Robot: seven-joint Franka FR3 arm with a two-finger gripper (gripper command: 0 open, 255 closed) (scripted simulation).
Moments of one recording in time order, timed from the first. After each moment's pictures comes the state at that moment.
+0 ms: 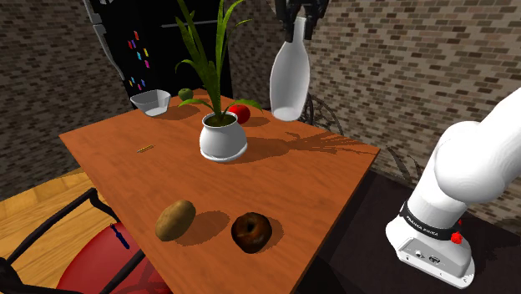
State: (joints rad) arm 0.10 -0.38 0.19 -1.70 0.04 1.38 0.56
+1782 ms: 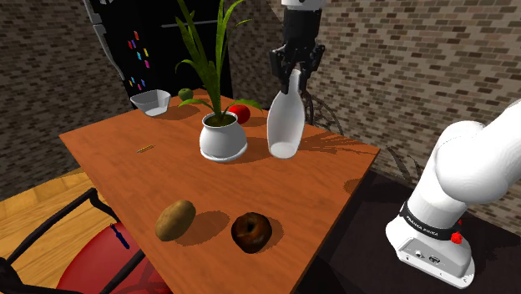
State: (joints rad) arm 0.13 -0.51 0.24 -2.09 0.08 1.65 0.62
